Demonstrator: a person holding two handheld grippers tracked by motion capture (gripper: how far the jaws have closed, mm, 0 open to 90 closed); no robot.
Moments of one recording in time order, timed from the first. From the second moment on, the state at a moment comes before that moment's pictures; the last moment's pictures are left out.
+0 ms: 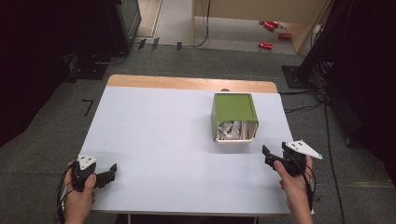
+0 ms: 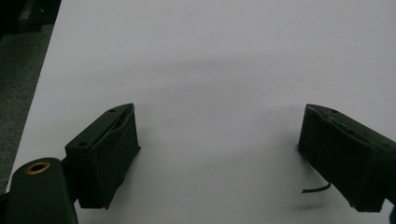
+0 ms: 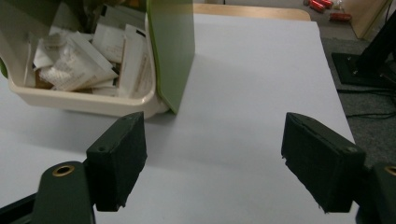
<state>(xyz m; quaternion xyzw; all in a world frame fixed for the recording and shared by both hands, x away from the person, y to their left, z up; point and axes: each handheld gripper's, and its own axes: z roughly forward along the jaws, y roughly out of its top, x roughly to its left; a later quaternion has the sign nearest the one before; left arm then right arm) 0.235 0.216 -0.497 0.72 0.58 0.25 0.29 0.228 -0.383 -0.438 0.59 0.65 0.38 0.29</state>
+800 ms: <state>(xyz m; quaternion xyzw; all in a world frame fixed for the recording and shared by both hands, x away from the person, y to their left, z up) 0.235 0.216 -0.497 0.72 0.58 0.25 0.29 0.277 -0.347 -0.456 0.61 0.63 0.40 0.28</state>
